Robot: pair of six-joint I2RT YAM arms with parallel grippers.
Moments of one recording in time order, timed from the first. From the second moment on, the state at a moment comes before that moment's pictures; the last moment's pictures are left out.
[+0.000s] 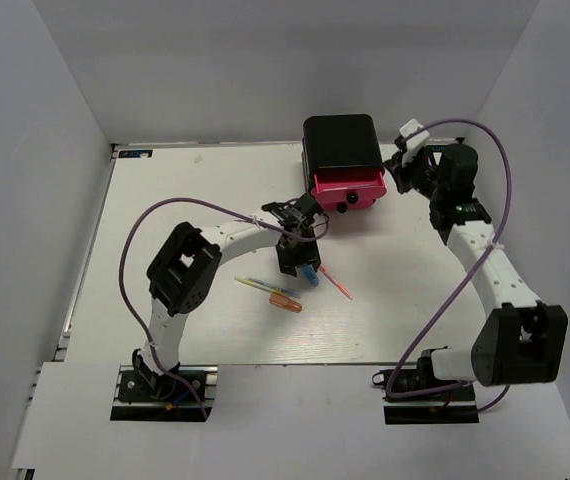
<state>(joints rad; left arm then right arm) -0.79 2.04 1.52 -0.71 0.03 -0.92 0.11 1.35 1.11 0.04 -0.49 -0.41</state>
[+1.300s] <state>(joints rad) -0.79 1.98 1.87 -0.72 -0.10 -0.86 0.11 0.89 0.55 -0.14 -0.76 -0.45</state>
